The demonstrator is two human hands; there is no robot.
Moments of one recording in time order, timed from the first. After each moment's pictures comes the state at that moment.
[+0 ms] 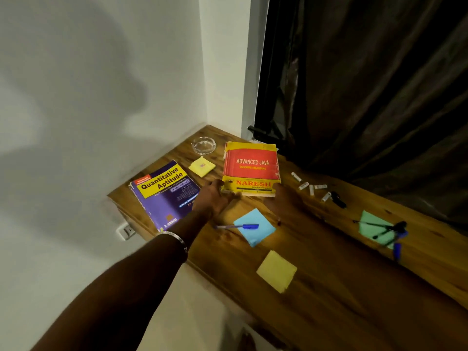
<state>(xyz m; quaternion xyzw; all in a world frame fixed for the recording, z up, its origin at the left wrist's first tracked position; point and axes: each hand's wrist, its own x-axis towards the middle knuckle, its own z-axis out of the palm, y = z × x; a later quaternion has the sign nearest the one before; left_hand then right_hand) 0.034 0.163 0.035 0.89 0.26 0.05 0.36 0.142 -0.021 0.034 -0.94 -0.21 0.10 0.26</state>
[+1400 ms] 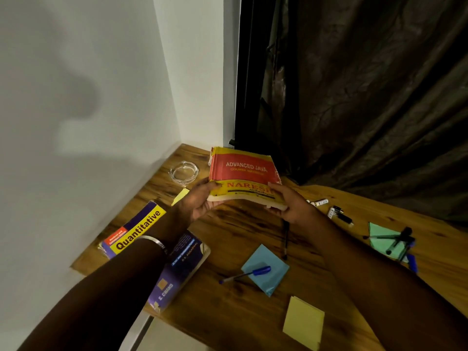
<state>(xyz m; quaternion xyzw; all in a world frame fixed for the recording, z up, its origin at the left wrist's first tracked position) 0.160 0.269 0.055 0.51 0.17 -0.08 0.84 0.237 0.035 0.052 -0.60 0.12 0.34 0.71</state>
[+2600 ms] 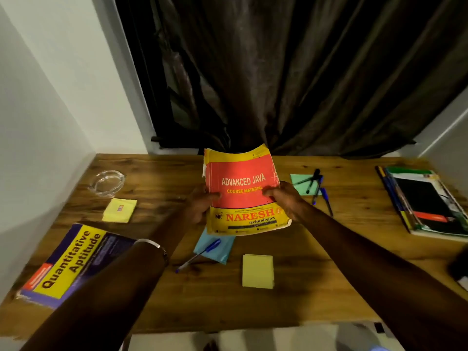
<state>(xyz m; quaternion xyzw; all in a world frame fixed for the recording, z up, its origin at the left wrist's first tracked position) 0.161 0.123 0.023 0.66 0.07 -0.23 0.71 0.146 -0.118 0.043 -0.76 0.15 0.12 0.62</state>
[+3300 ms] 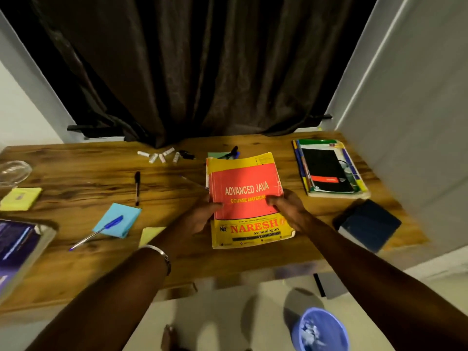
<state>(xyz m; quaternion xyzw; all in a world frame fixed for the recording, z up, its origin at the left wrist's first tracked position) 0.041 -0.162 0.000 0.68 0.05 -0.27 0.68 0.000 -0.394 0.008 -0.77 0.22 0.06 0.60</state>
